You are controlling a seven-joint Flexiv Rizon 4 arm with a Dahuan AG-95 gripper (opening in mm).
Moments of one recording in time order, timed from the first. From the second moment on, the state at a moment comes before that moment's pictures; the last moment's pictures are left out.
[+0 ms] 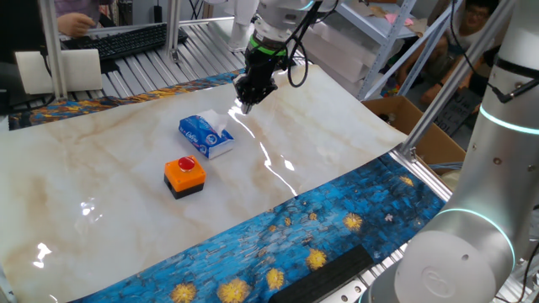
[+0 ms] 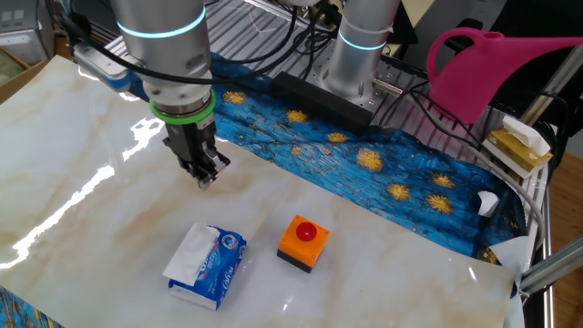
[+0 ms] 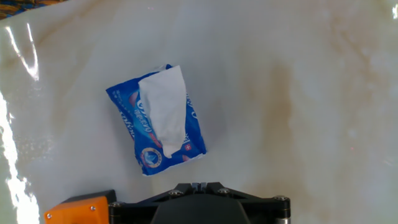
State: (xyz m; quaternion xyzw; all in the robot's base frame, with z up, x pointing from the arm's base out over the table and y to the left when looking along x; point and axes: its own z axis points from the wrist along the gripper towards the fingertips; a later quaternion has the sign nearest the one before) arm 0.593 -0.054 0.151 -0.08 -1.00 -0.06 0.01
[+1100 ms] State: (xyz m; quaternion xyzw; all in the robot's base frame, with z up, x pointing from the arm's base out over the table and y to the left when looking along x) arm 0.597 -0.055 0.149 -0.07 -1.00 -0.05 0.04
